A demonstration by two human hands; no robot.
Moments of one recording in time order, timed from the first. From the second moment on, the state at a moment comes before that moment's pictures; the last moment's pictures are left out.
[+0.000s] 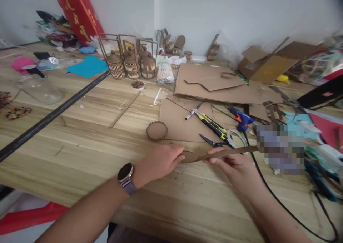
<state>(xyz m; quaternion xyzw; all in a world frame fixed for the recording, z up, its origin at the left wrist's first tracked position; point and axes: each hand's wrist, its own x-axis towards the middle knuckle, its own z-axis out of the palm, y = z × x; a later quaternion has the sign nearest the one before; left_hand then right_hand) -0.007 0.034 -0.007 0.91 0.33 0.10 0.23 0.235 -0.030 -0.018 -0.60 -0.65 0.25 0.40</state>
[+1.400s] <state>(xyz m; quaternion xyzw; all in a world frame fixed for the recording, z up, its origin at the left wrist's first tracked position) -0.006 0.030 -0.024 0.90 0.27 0.21 0.25 0.199 -0.018 0.024 -0.49 -0.86 0.04 0.15</state>
